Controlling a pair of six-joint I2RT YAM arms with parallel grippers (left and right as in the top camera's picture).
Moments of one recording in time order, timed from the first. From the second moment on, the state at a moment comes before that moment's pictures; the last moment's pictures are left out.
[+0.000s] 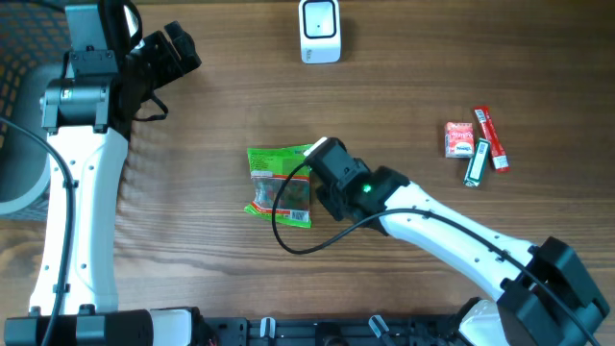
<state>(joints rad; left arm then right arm) 0.02 1.52 1.60 -0.84 0.04 -0.42 0.79 1.59 0.99 -0.58 0.26 0.03</state>
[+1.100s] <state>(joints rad) 0.02 1.52 1.60 -0.84 0.04 -0.42 0.79 1.59 0.75 -0.27 0.32 -0.02</state>
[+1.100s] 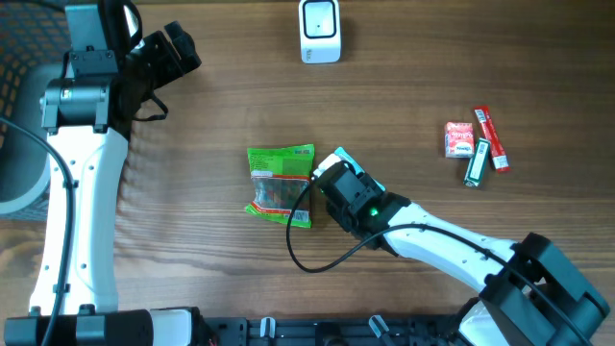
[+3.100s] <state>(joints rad) 0.02 1.52 1.60 -0.84 0.04 -0.42 0.21 2.08 1.87 -0.25 -1.11 0.47</state>
